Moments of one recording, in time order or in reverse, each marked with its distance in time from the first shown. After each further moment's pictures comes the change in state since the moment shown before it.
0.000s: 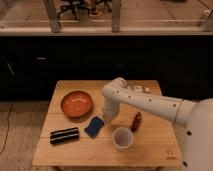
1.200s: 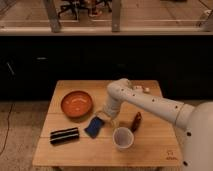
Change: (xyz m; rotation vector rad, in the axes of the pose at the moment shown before) arm -0.006 -0.007 0.010 0.052 -0.135 0.102
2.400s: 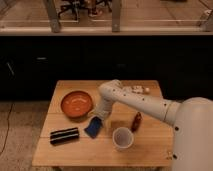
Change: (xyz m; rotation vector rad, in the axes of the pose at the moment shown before) arm -0.029 -0.034 0.024 -0.007 -0.039 -0.005
